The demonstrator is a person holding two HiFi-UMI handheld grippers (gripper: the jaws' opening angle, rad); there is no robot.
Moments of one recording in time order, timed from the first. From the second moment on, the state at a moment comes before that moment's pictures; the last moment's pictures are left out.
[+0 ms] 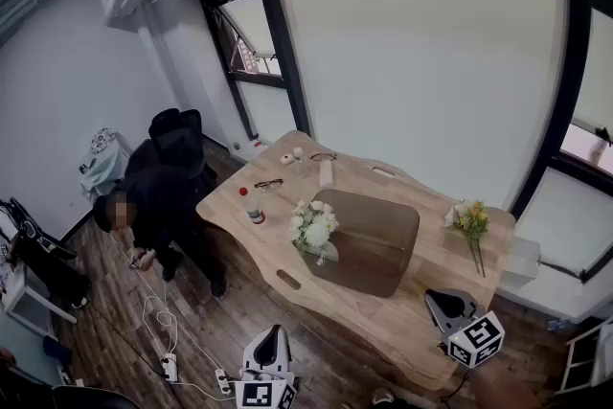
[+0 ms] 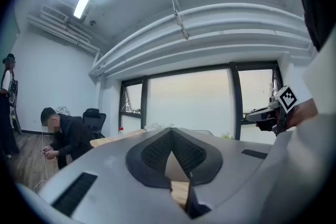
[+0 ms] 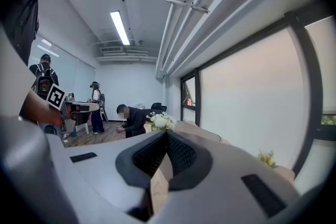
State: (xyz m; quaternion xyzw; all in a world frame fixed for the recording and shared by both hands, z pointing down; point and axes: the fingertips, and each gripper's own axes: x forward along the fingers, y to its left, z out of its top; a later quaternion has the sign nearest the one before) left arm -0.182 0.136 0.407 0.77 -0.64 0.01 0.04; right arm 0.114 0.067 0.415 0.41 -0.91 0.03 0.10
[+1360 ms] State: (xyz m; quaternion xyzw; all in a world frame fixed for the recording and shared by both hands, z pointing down) left arm -0.199 0.068 0.419 0.75 -0.66 0.02 0.03; right arm 0.095 0.004 0.436 0.39 -0.91 0.05 0.10
